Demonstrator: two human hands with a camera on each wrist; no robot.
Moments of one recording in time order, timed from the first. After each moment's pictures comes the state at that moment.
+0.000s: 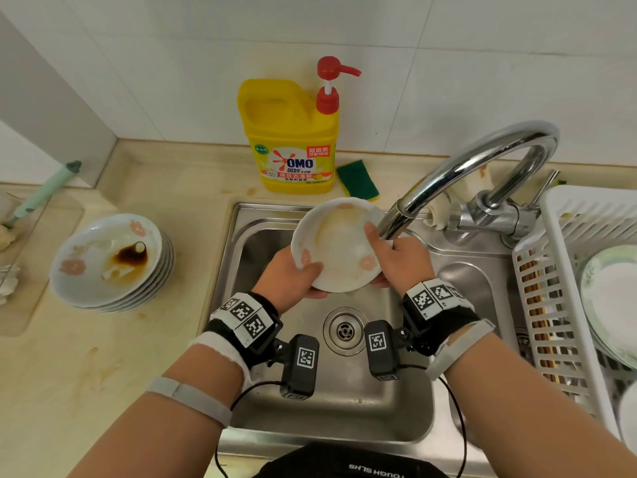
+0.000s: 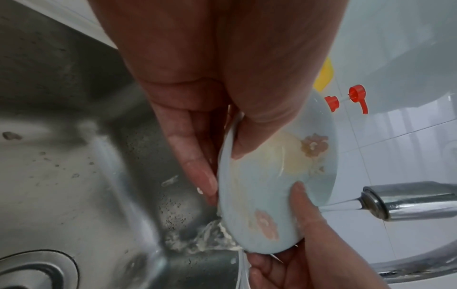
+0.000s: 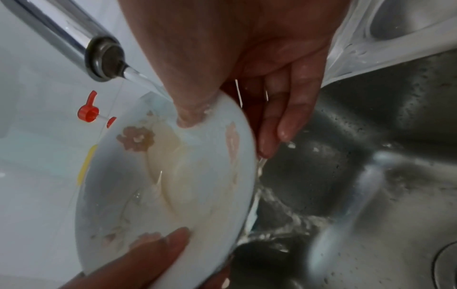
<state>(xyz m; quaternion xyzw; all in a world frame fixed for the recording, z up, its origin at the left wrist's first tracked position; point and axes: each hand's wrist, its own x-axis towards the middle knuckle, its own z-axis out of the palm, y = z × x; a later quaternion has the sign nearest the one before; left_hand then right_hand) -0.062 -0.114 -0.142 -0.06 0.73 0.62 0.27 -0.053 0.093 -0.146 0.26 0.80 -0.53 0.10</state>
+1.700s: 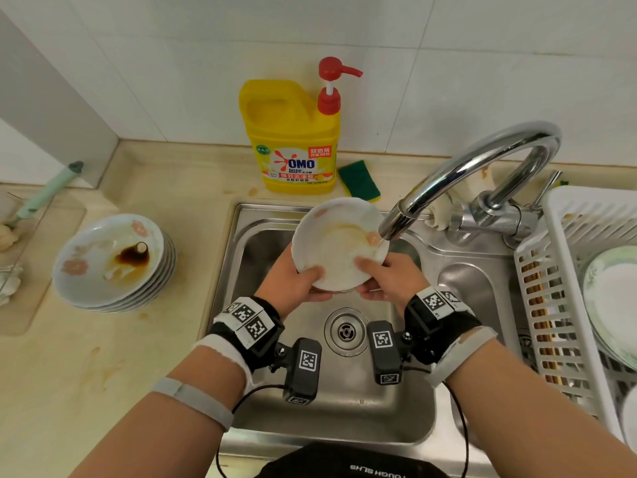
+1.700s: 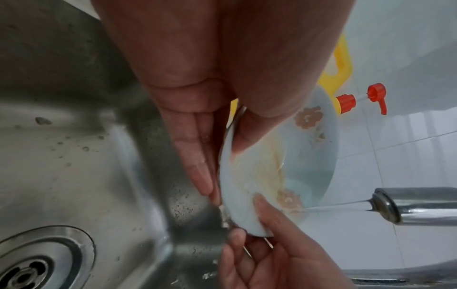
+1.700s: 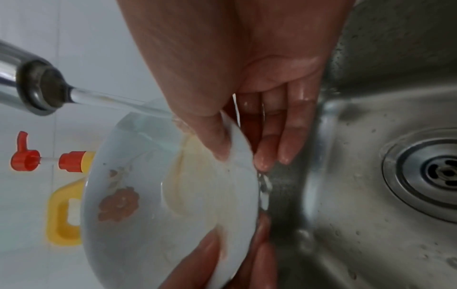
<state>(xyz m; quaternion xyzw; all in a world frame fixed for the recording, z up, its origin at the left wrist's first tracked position) -0.057 -0.112 -0.151 -0.08 0.68 0.67 0.27 -0.038 0.083 -0.161 0.28 0.68 -0.65 0.18</state>
